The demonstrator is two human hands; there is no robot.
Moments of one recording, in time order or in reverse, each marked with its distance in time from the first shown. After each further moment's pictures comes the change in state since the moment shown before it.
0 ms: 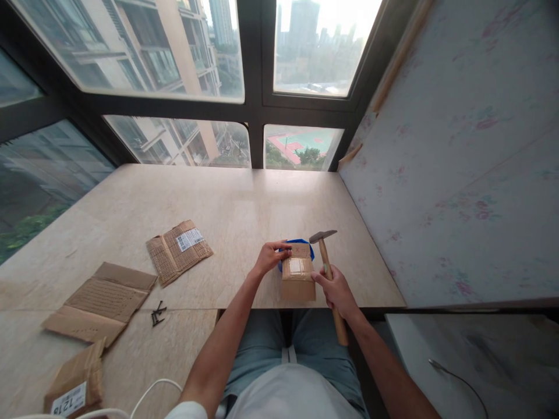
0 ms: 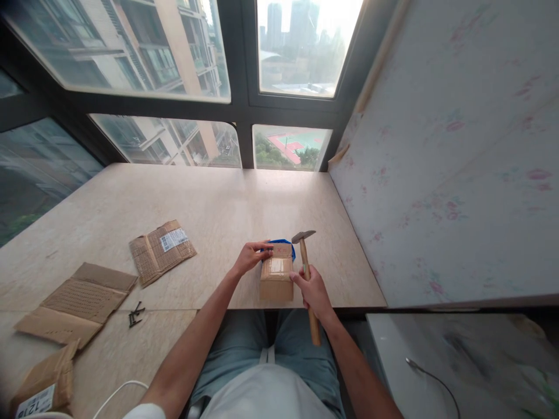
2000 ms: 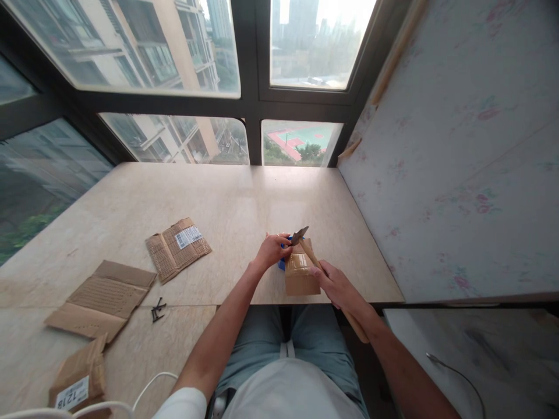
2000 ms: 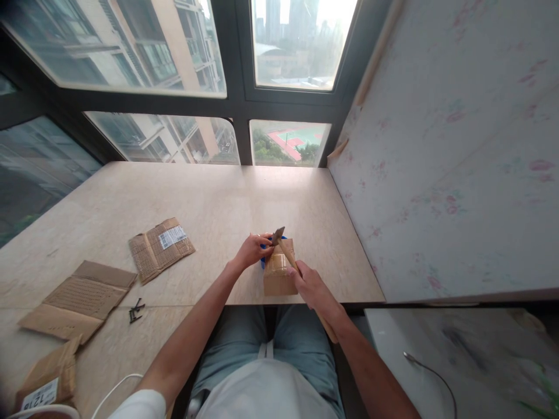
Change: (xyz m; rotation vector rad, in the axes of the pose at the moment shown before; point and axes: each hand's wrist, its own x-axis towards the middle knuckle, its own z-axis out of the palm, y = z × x) left_hand 0.003 0.038 0.011 0.711 -0.110 0.118; right_hand -0.017 -0.044 -0.019 -0.428 -0.235 -0.138
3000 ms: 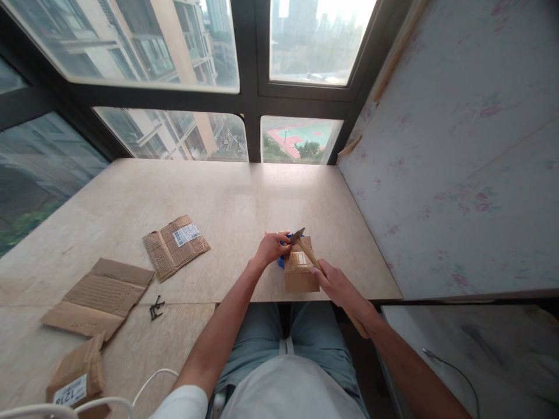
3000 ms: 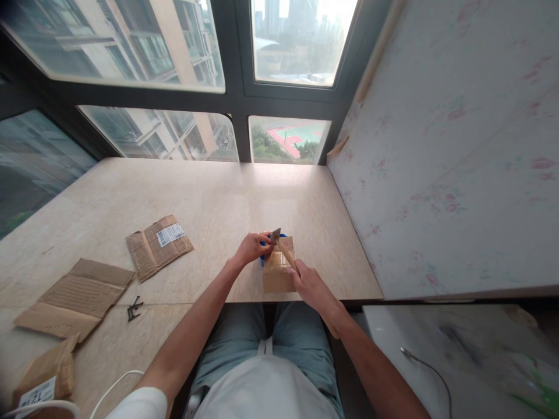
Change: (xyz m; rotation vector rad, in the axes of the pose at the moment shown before) left_hand 0.002 -0.005 0.004 -0.055 0.013 -0.062; right_hand 0.007 0.020 0.005 -0.121 0.104 -0.126
